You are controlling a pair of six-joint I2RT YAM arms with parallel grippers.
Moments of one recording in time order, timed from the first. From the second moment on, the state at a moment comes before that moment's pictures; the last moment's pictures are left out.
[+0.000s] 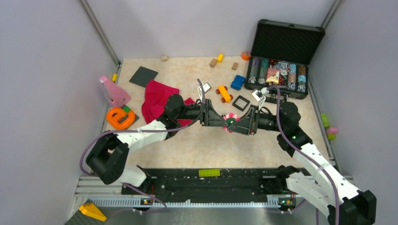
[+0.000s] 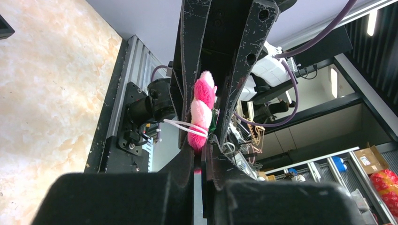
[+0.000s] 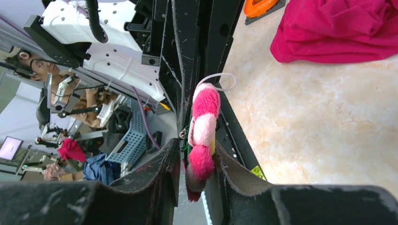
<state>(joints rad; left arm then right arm) -0.70 1.43 0.79 0.81 0.94 -1.19 0.42 0.80 0.60 0.13 -0.92 0.76</state>
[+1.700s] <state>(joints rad) -0.68 1.48 0.73 1.06 0.93 -1.35 0.42 0.67 0.45 0.38 -0.84 0.83</state>
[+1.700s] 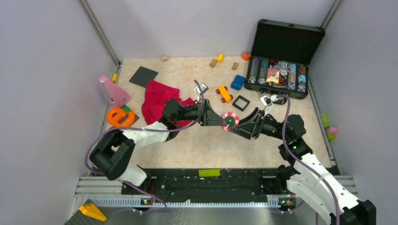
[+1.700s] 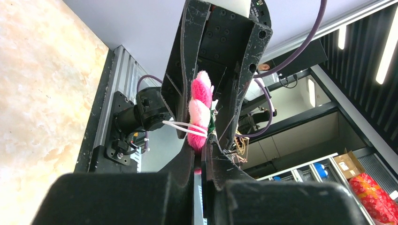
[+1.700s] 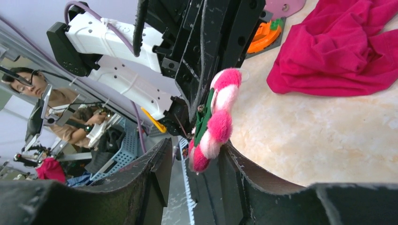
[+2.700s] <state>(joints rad) -0.70 1.48 0.71 1.08 0.94 -1.36 0.42 0.67 0.43 0.45 -0.79 0.86</state>
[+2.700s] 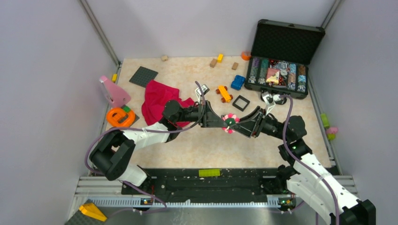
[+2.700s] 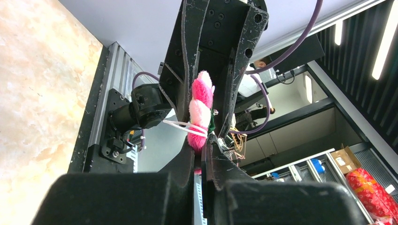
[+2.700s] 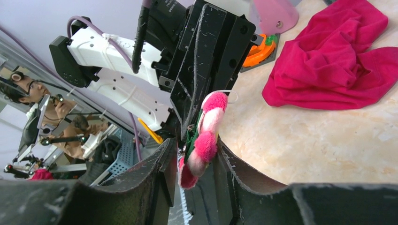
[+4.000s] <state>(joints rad) -0.66 1.48 0.68 1.20 0.84 -1.45 0.46 0.51 0.30 0.25 -0.72 0.65</state>
